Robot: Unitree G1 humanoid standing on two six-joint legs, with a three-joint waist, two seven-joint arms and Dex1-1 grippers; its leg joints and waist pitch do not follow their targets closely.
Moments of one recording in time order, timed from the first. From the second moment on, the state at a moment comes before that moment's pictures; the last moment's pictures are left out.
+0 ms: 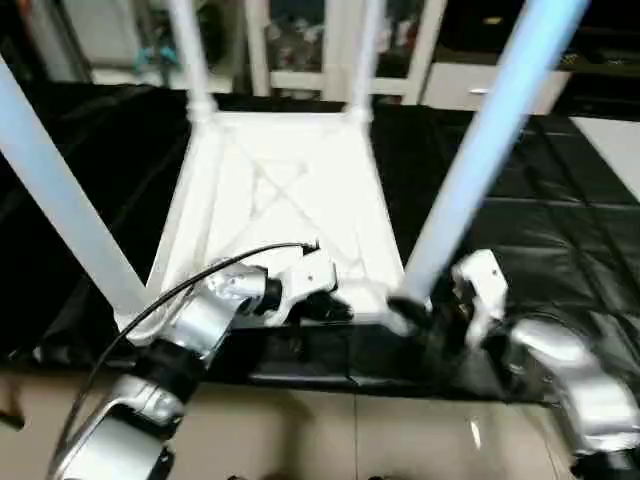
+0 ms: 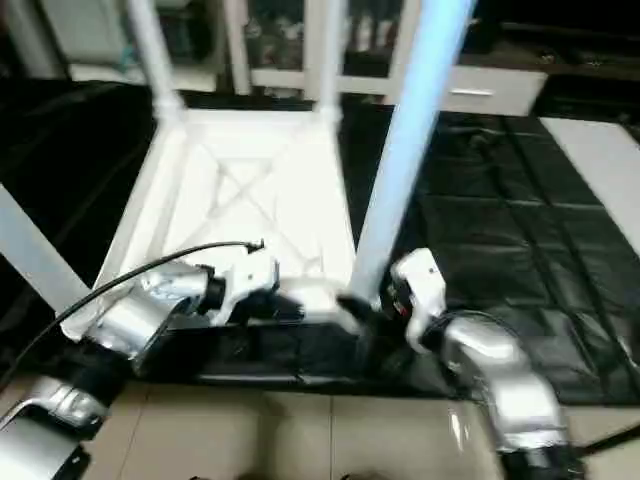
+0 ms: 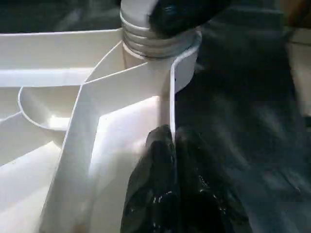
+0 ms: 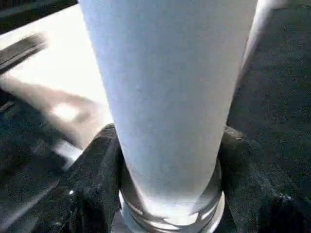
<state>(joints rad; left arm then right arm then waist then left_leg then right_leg) -0.64 0.21 -0.35 0.61 0.09 0.08 -1.05 -0.20 -0.29 0.03 0.12 0.27 0.31 0.56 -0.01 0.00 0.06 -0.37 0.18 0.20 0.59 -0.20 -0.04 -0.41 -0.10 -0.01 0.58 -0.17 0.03</state>
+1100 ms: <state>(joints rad) -0.74 0.19 -0.35 0.73 0.12 0.02 -0.96 -0.23 -0.32 0.00 0.04 0.28 0.31 0.54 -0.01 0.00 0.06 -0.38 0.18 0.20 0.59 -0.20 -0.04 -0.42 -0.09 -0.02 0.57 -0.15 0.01</state>
